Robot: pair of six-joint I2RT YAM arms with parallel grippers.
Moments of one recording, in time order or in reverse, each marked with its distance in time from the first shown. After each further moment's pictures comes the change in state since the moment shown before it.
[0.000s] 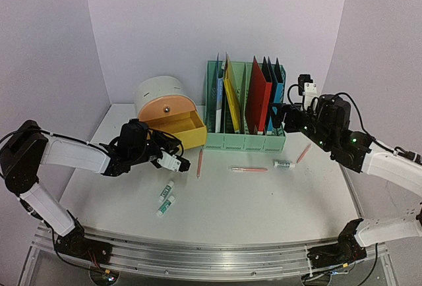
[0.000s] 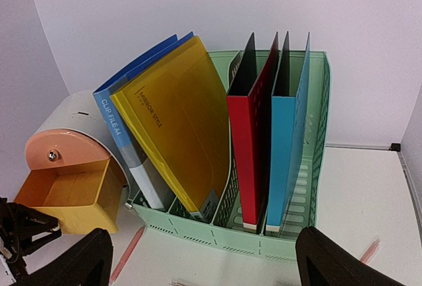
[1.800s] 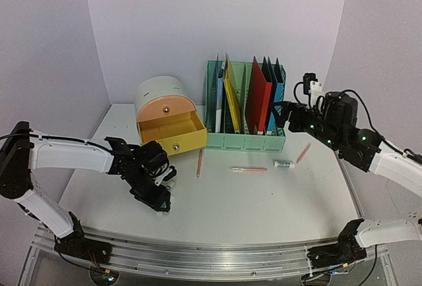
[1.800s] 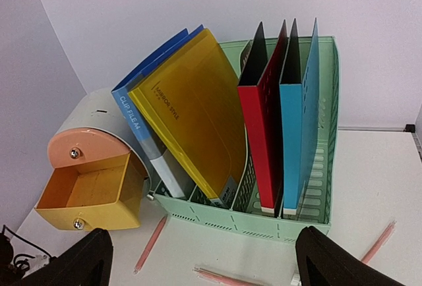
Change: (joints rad) left arm -0.227 -0.038 0.177 -1.142 0.075 -2.035; right arm 0.000 -0.056 0.038 -0.128 -0.060 0.096
